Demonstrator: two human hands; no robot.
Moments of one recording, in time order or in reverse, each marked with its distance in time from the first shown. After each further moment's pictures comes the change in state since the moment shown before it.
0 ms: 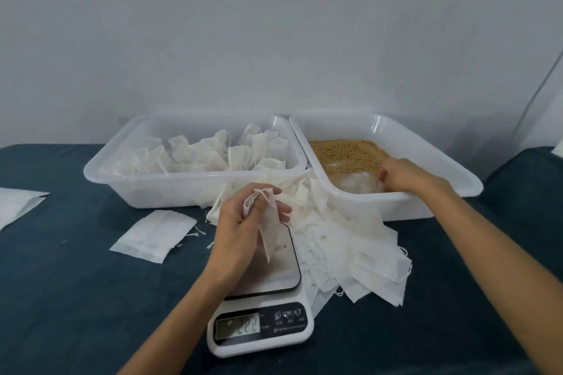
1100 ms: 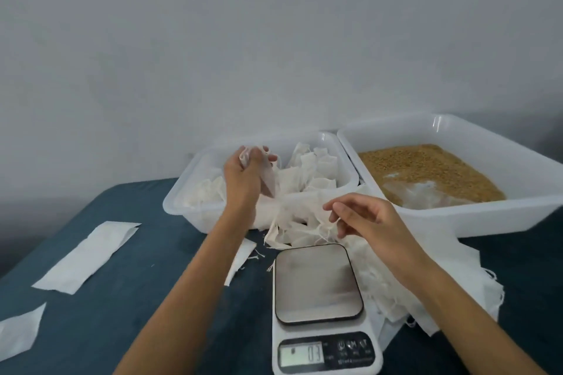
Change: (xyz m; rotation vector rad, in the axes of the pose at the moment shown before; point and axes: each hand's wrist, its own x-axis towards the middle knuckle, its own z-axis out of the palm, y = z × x) left_hand 0.102 0.051 -0.054 0.206 0.363 0.005; right_hand -0.118 -0.155 0.045 1.565 0.024 -0.607
